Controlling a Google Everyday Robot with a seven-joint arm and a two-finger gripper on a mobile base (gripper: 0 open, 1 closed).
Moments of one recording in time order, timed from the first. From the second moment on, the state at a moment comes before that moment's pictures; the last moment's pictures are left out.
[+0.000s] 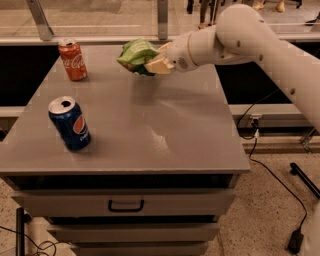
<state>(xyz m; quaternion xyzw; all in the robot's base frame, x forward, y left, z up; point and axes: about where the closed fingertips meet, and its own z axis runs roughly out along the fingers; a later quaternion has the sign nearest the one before) 0.710 0.011 0.915 -0.54 0.66 0.18 0.49</state>
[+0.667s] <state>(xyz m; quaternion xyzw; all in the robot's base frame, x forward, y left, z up) 0.730 0.070 0.909 -0.56 0.64 0.21 0.48</state>
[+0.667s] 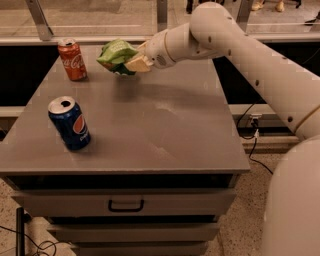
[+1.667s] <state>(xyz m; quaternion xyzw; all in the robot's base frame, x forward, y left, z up) 0.748 0.109 0.894 -0.57 0.63 0.22 0.47</state>
